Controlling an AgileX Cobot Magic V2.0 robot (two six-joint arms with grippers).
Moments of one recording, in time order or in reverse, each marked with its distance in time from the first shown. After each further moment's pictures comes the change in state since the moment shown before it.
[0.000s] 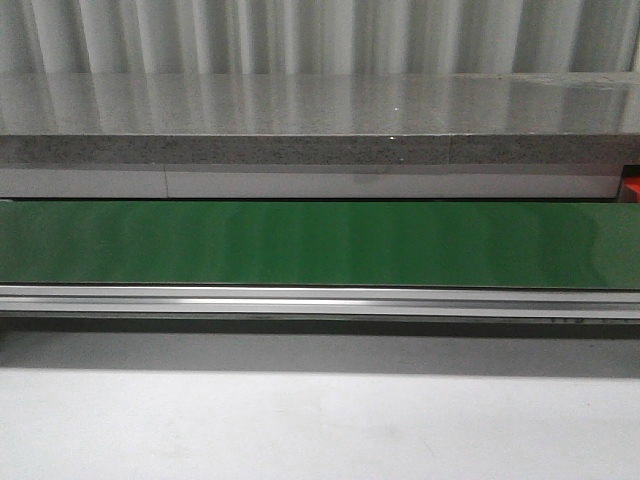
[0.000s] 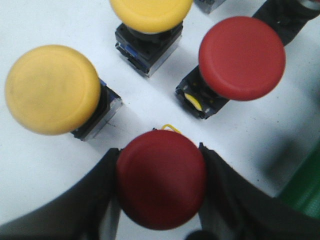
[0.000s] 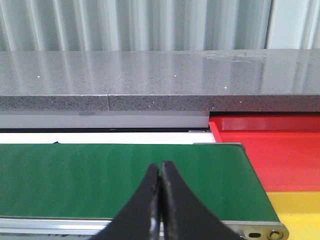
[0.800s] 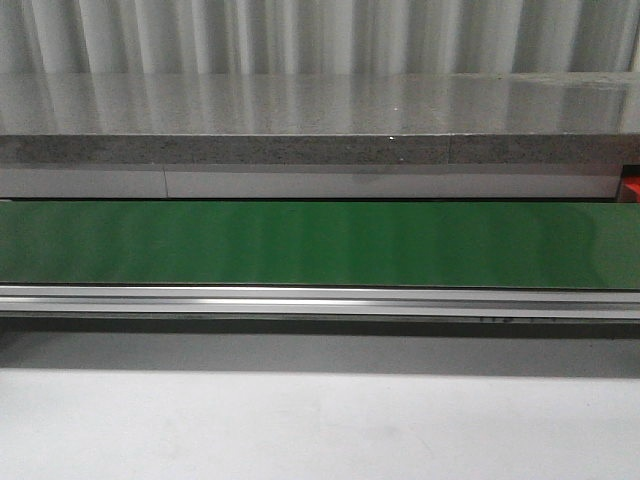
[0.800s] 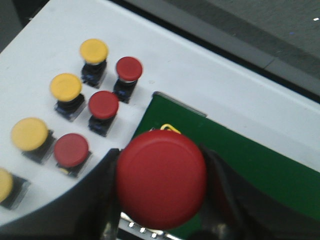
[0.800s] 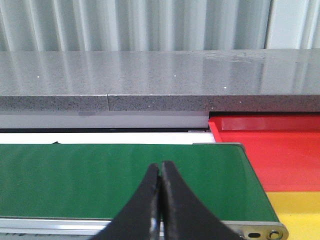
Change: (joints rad) left arm -0.119 -0.357 -0.373 -0.449 0.392 0.499; right arm 0.000 0.000 0.000 0.000 0.000 0.000
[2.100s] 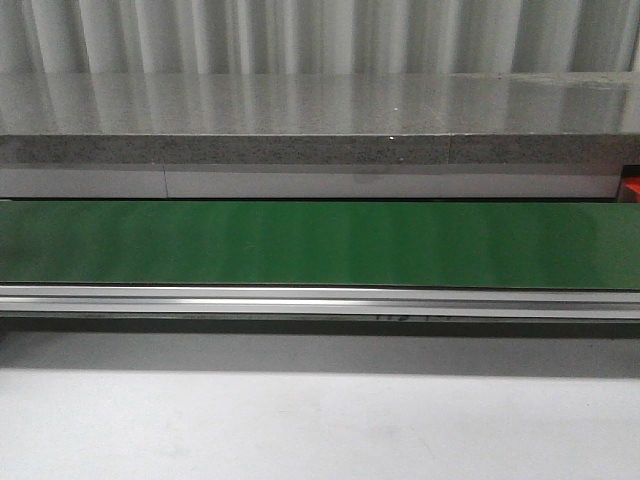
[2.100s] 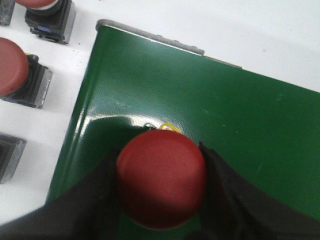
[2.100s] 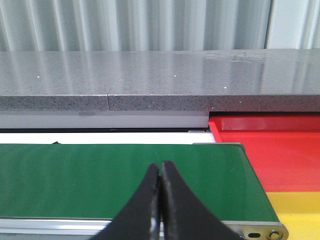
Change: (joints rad) left arm -0.068 0.427 -0.043 -0.148 -0.040 0.238; right arm 0.000 0.000 0.000 0.005 0.000 0.000
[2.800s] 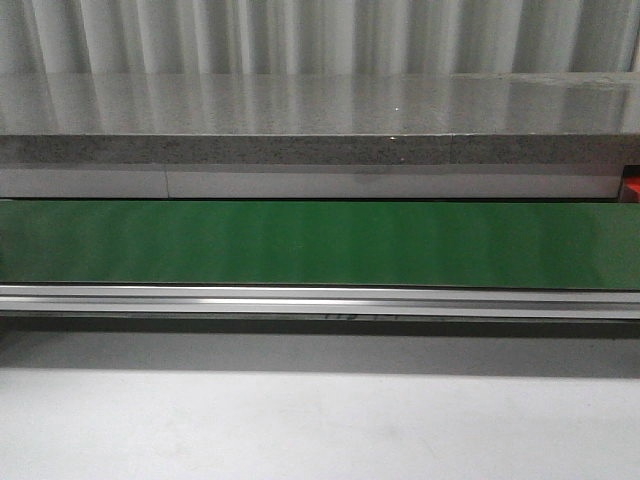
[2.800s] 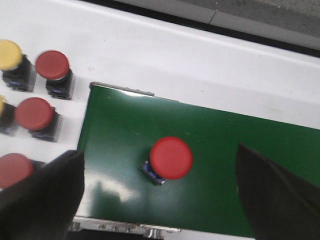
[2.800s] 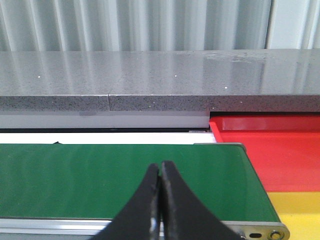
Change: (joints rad) left arm -0.002 -0.308 -0.074 0.020 0.156 0.016; right arm 0.000 0.000 0.000 -0.005 0.000 0.000
